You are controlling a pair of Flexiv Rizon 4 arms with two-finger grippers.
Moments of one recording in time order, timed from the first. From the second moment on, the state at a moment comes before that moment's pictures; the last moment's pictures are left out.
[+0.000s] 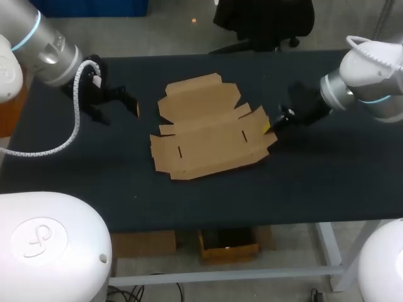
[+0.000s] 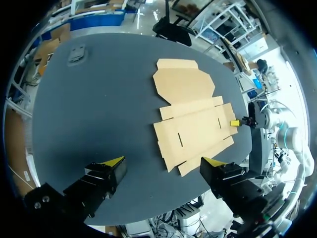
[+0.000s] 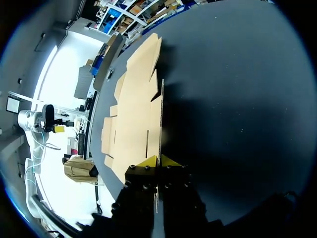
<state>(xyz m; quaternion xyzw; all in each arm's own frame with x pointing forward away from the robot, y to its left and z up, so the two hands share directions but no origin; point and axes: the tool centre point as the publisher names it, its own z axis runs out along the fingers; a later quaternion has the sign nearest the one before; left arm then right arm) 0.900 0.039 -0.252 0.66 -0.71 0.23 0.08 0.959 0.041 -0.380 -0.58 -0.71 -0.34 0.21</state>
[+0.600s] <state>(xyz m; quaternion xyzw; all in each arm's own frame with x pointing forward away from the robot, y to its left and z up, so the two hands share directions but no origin) 0.899 0.036 -0.253 0.66 -0.71 0.23 0.08 0.930 0.036 -0.383 -0.60 -0.69 -0.34 0.21</state>
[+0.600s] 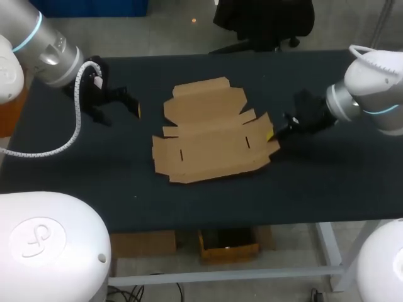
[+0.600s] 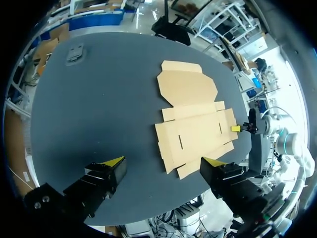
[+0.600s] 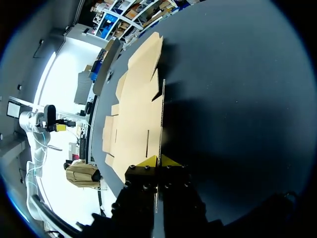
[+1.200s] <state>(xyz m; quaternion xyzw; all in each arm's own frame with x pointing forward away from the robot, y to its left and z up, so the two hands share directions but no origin) 0.898 0.034 -0.254 0.66 -0.71 0.23 0.08 0.919 0.029 -0.389 -0.60 -0.69 -0.32 0.23</state>
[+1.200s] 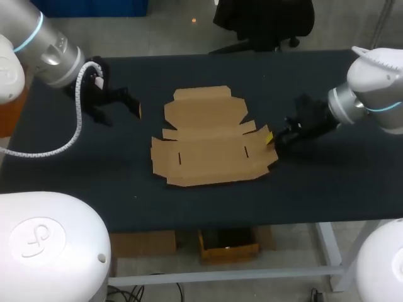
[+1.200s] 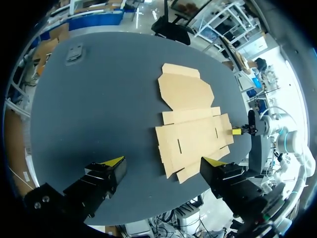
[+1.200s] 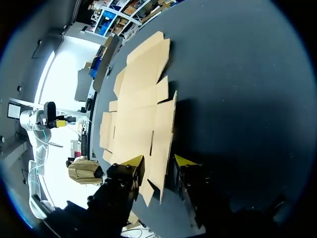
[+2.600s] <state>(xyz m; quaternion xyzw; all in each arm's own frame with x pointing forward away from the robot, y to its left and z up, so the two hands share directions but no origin) 0.900 0.037 -0.256 0.67 -0.70 0.23 0.08 0.943 0.049 -0.399 -0.57 -0.75 -0.23 0.25</state>
